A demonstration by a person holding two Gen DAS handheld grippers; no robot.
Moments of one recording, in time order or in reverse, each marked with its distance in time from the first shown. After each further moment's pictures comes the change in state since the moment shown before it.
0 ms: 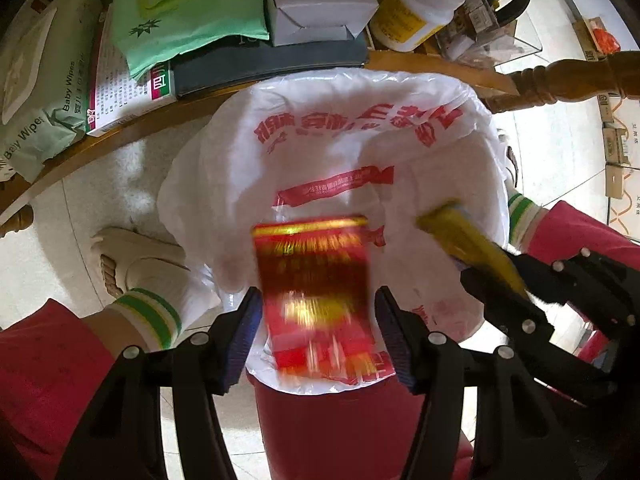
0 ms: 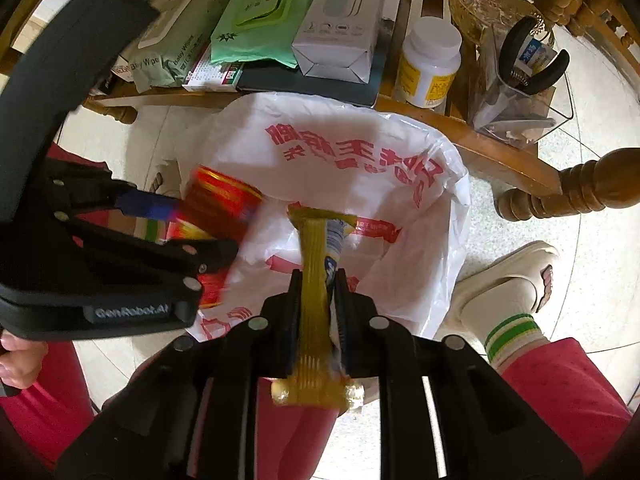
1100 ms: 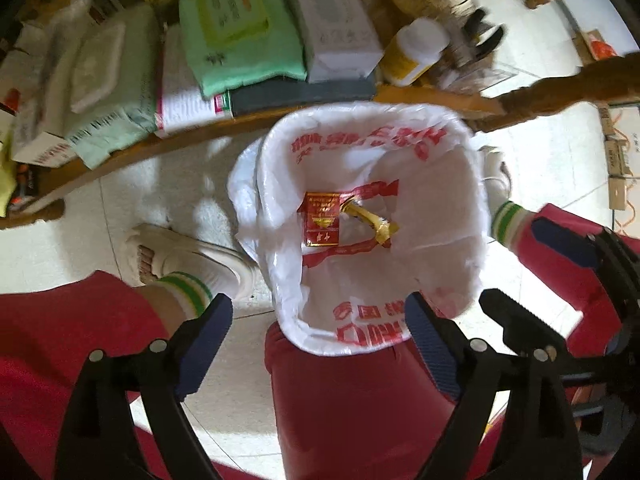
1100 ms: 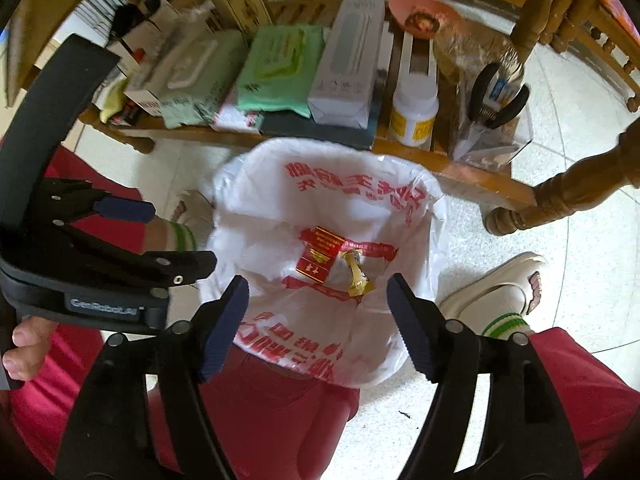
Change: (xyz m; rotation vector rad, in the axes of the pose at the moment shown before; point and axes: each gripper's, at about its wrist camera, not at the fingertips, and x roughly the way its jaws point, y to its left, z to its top) left arm -0.069 0.002 -0.041 -0.013 -0.124 0.058; right arm -0.061 0.011 -0.021 0.015 -0.140 0.013
